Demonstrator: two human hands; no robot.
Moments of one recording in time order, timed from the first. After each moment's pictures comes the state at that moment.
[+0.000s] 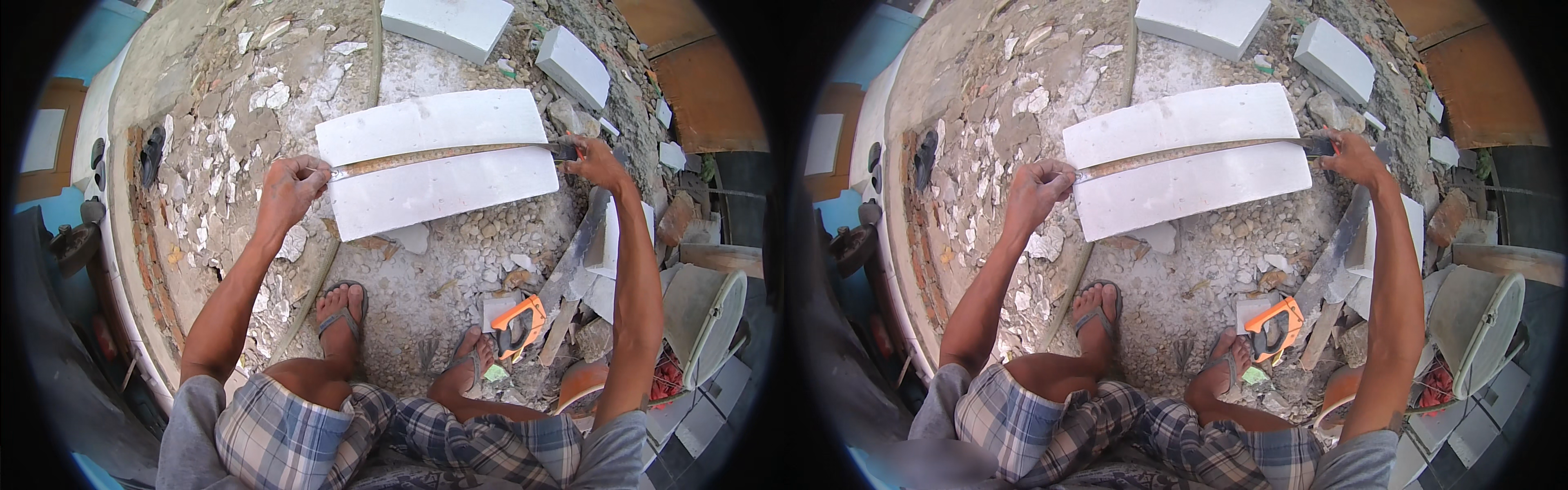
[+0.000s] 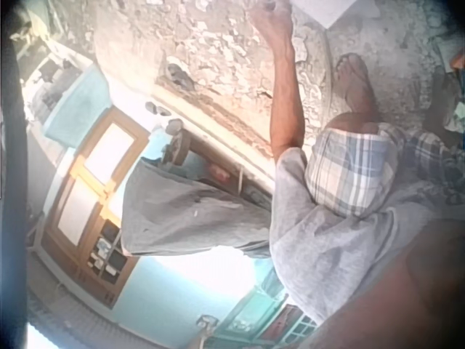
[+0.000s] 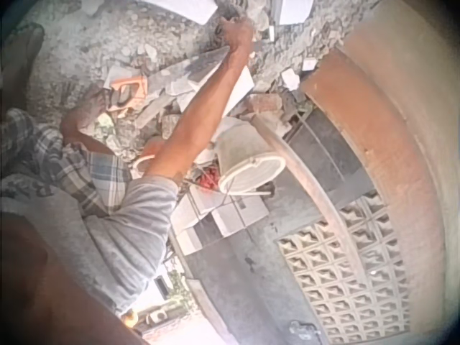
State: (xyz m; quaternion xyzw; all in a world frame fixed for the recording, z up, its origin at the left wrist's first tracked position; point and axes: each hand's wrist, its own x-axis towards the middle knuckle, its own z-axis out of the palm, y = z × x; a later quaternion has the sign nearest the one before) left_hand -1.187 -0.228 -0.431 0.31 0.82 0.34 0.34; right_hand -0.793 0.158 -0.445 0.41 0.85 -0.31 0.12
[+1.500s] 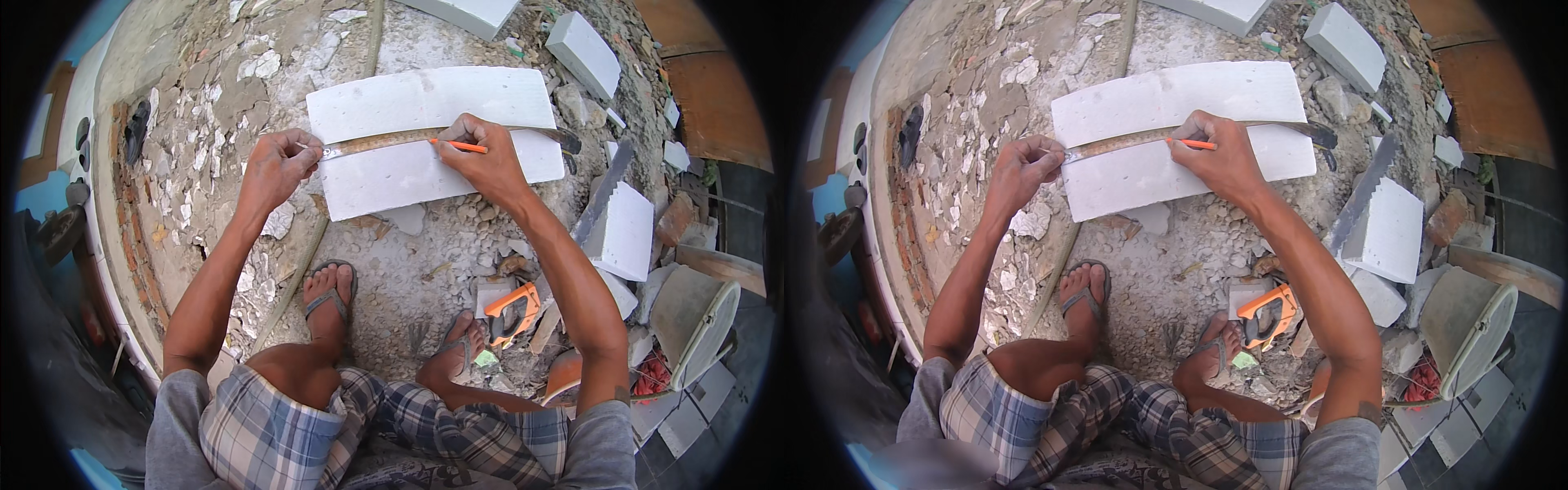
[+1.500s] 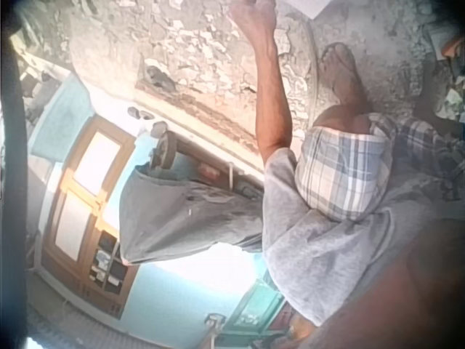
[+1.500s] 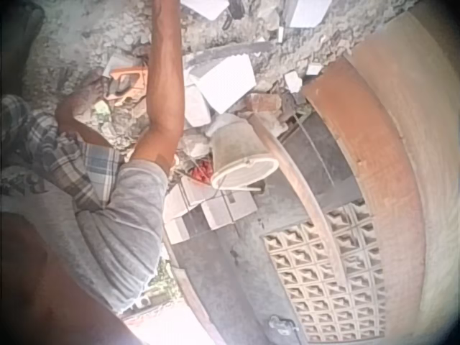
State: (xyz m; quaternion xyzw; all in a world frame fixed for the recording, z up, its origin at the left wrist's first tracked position) left_hand -1.191 -0.232 -0.429 0.30 0.82 0.31 0.38; right_hand -0.933 -0.017 -0.455 0.29 0.76 -0.57 -0.11
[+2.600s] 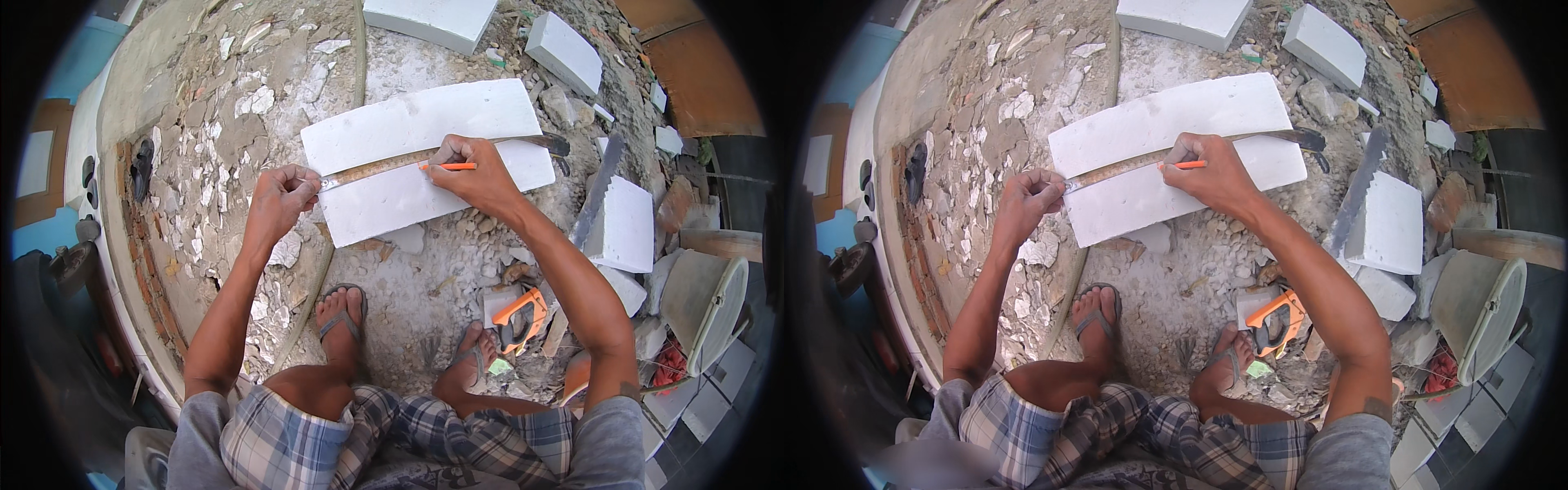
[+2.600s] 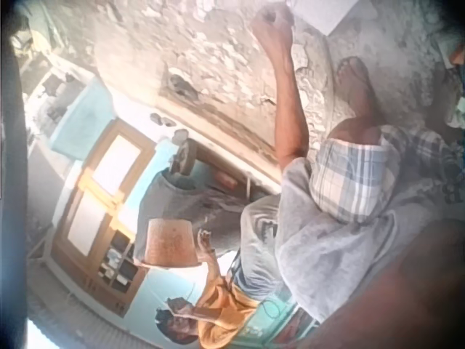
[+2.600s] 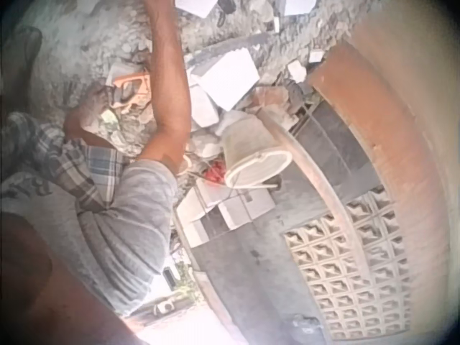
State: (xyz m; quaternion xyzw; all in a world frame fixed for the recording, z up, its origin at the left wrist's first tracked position) left_hand -1.190 -0.232 -0.427 0.27 0.81 0.34 0.39; right_hand -0.931 -0.010 -0.449 0.32 0.76 -0.56 -0.11
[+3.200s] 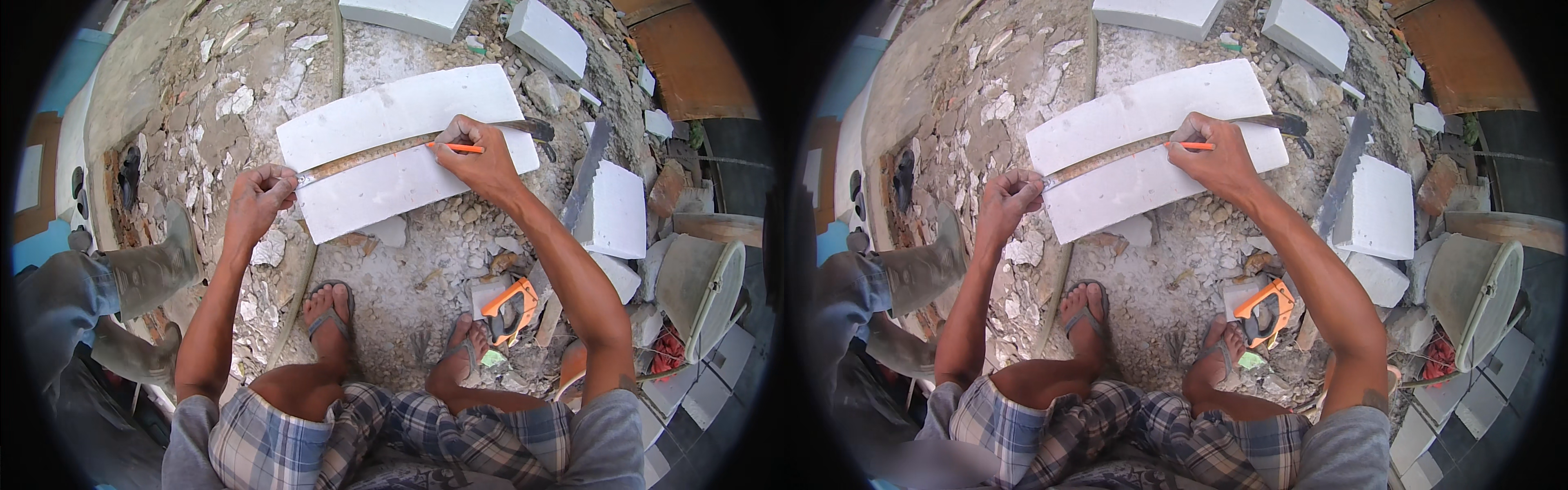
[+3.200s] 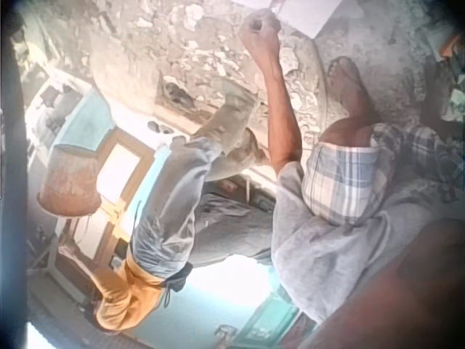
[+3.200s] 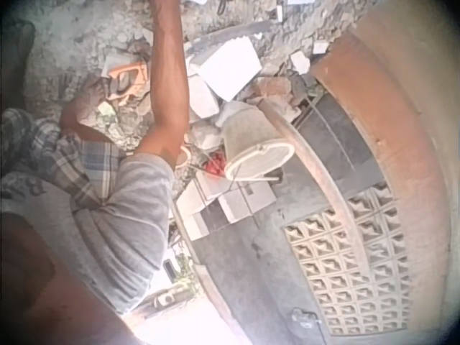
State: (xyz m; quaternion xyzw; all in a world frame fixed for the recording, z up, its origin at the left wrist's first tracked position) left_hand -1.186 -0.231 -0.430 0.26 0.80 0.38 0.39; right_hand -0.903 0.006 -0.457 0.33 0.76 -0.54 -0.16
